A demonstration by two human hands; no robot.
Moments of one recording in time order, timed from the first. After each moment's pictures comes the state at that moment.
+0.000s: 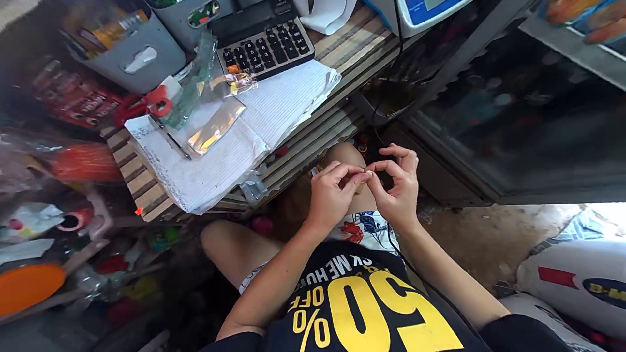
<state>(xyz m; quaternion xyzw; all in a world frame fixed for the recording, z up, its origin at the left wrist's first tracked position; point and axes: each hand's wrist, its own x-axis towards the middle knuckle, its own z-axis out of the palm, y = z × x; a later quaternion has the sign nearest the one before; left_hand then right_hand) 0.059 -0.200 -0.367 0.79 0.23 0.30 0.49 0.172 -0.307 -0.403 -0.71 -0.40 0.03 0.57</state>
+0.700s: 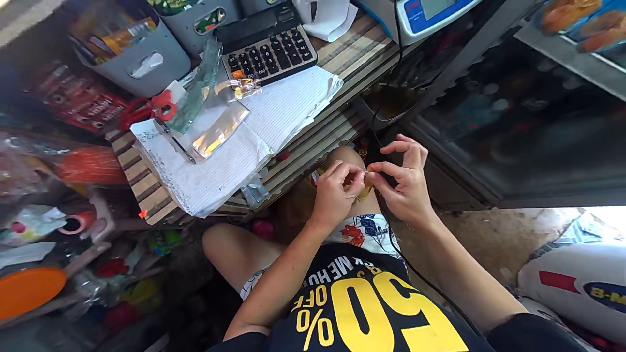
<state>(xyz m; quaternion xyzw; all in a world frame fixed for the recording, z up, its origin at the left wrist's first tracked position) 0.067 -0.196 -0.375 0.79 0.22 0.31 0.48 0.197 -0.309 -0.381 -0.71 -0.50 0.03 0.49</state>
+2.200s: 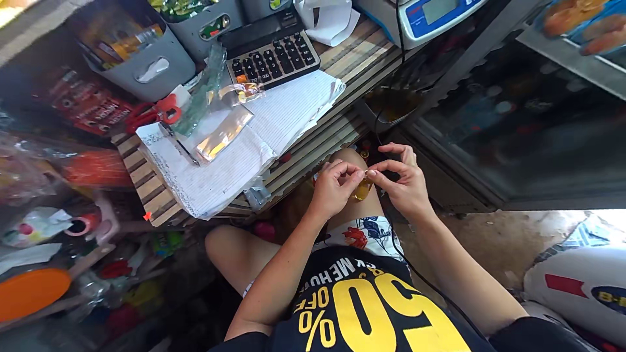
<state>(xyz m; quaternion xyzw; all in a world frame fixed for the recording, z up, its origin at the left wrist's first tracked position) 0.066 -0.173 -0.375 0.76 0.24 0.18 0.57 0.201 -0.302 -0.395 -0.72 -0.37 0.16 0.56</state>
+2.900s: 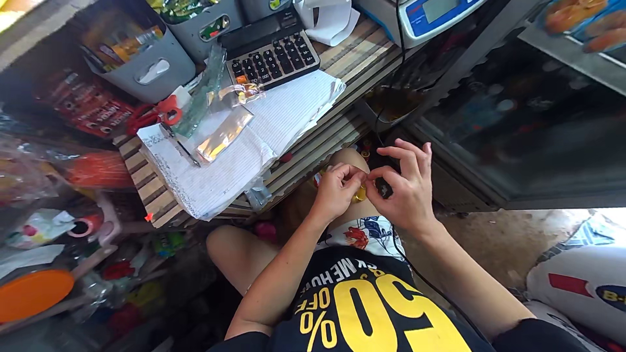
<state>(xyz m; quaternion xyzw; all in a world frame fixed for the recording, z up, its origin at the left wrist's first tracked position) 0.066 -0.178 -0.369 0.73 0.26 0.13 0.61 0.185 -0.305 -0.379 -0.75 -0.54 -0.11 0.37</state>
